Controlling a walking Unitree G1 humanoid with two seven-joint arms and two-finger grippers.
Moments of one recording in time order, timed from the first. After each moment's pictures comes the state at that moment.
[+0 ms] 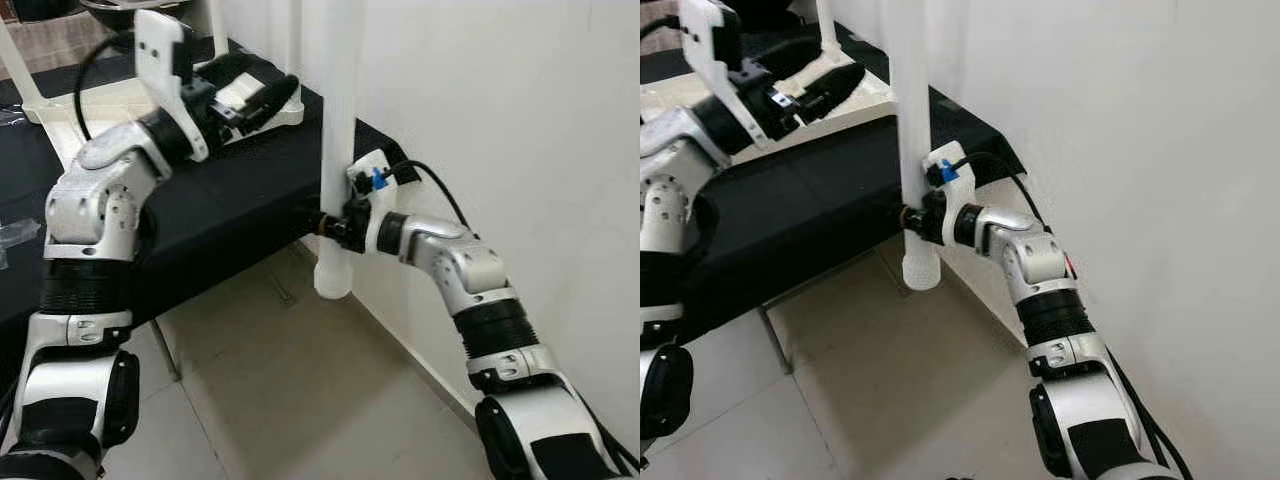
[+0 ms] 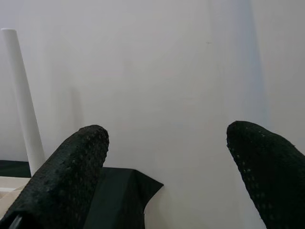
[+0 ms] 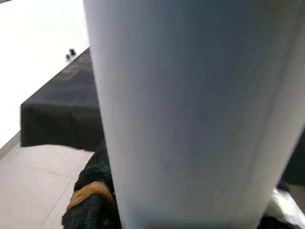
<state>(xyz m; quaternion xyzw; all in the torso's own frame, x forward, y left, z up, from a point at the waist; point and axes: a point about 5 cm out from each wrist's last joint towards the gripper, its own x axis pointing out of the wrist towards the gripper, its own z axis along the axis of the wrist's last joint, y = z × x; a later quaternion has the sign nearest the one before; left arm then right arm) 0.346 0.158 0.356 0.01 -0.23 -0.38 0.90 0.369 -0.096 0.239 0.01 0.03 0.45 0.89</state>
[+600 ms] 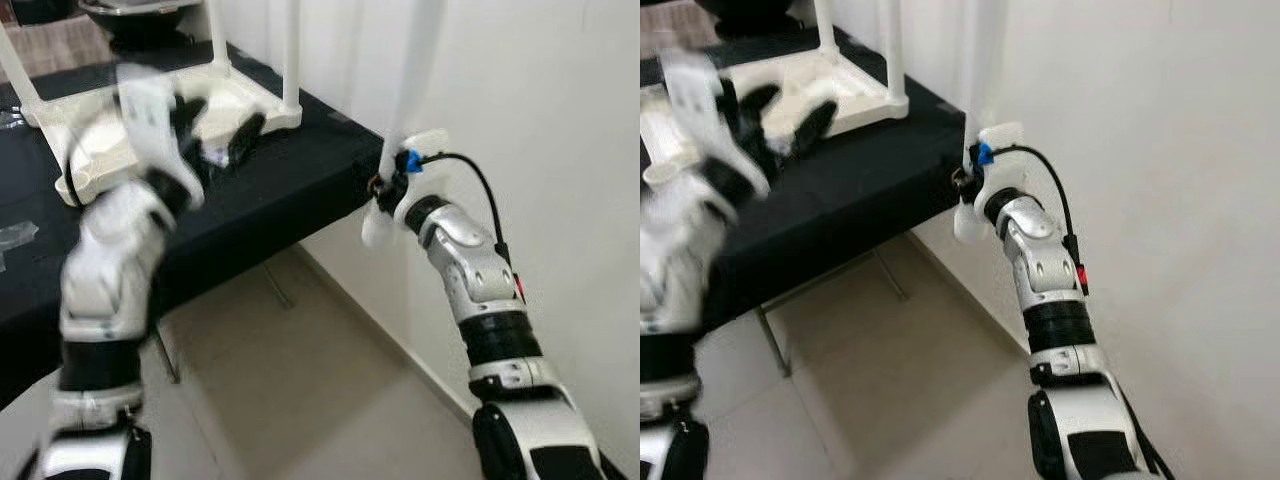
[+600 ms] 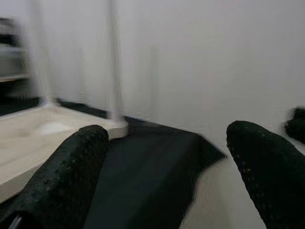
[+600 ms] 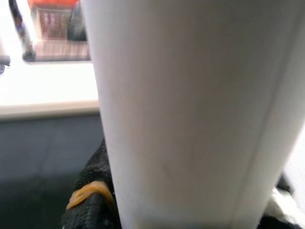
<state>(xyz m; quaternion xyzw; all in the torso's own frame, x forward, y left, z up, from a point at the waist) 0.318 0.155 0.279 0.00 -0.21 -0.17 0.96 0.367 -0.128 0.262 -0.02 -0.15 0.18 0.97</state>
